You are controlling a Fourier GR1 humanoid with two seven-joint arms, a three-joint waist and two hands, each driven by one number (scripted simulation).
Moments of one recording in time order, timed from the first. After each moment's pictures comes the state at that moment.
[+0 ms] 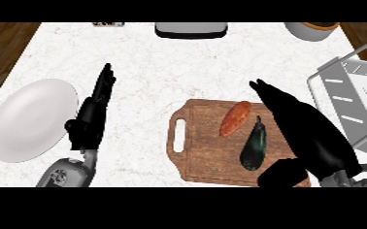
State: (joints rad) left arm -0.17 0.25 -0.29 -1.54 0.06 0.39 0.02; right arm -0.41 -0.59 0.52 -2.05 0.25 0.26 1.06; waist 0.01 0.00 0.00
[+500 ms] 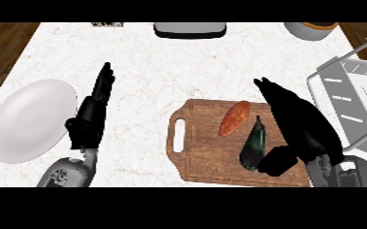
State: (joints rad) left arm -0.17 0.23 -0.27 -1.55 0.03 0.37 0.05; right arm -0.38 -0.55 0.51 -1.94 0.39 0.28 1.02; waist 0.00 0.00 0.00
